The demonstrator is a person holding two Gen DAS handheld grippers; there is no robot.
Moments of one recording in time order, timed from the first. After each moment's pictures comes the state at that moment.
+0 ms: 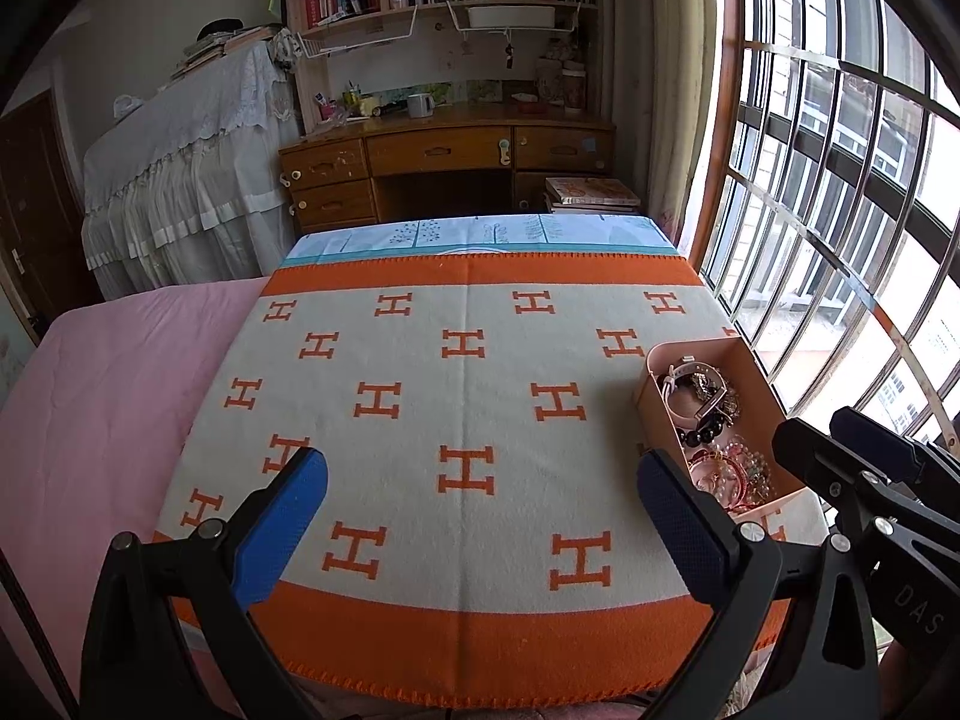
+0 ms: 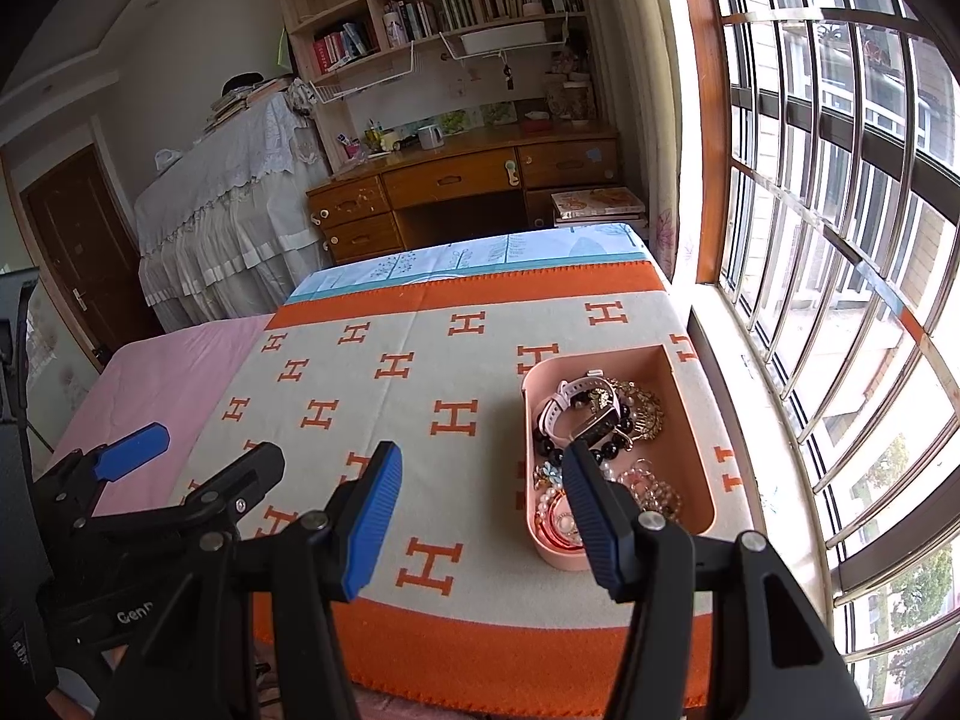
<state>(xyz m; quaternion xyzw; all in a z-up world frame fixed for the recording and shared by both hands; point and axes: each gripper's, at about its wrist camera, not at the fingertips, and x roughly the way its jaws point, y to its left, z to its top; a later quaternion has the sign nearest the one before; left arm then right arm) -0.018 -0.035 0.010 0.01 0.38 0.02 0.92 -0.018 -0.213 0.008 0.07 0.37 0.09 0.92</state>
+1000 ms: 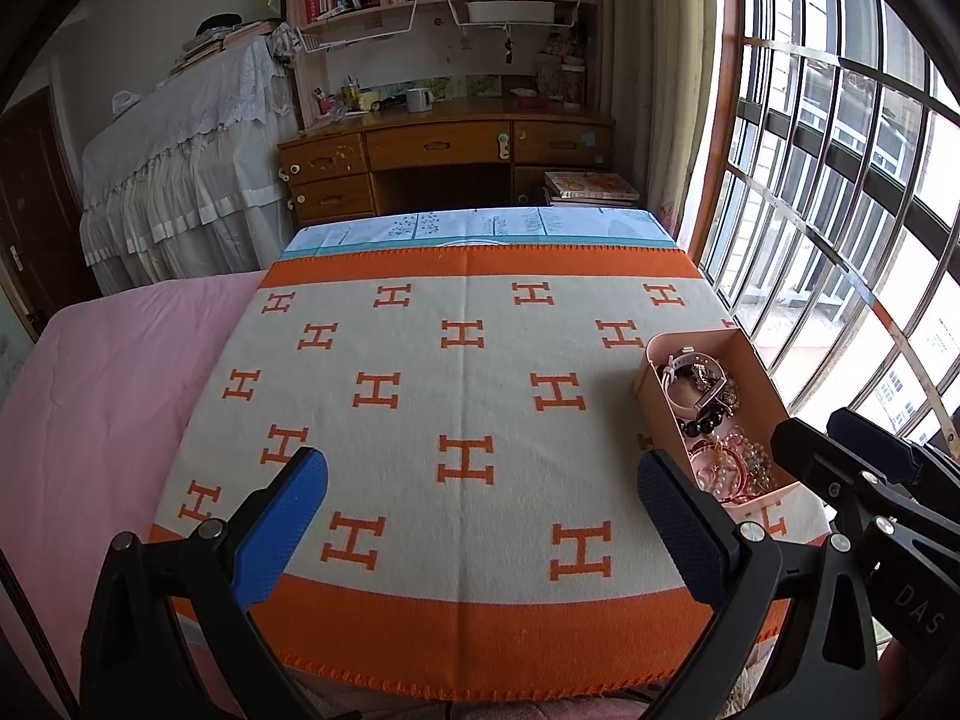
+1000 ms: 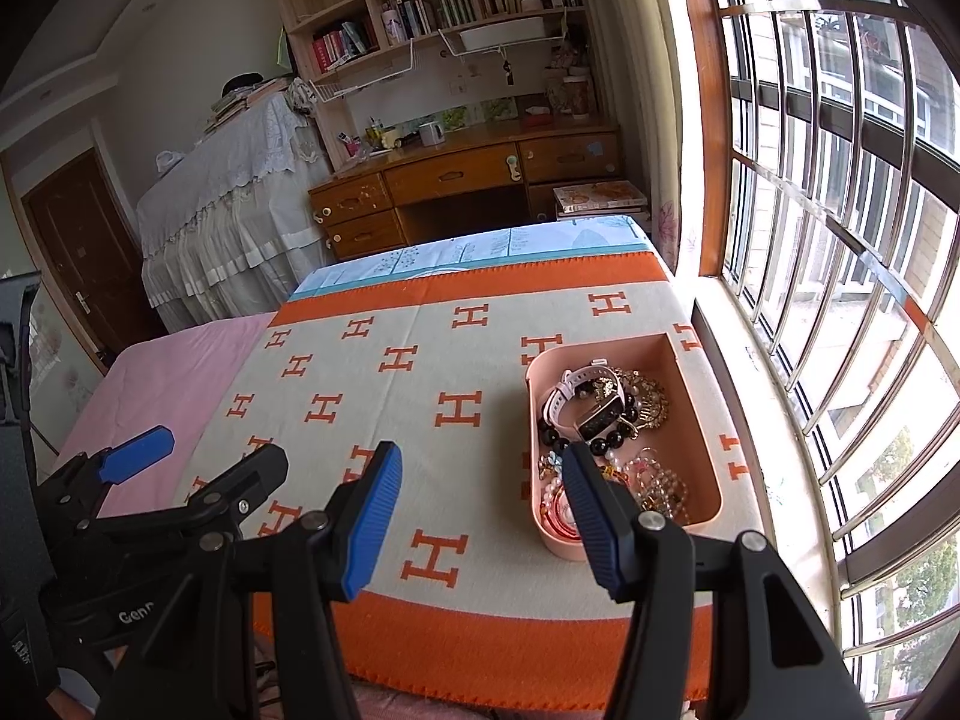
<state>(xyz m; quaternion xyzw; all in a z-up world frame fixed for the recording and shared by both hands) -0.020 -0.033 0.008 0.01 0.39 0.02 0.92 -0.018 -0.212 0.006 0.07 0.37 0.09 0.92</state>
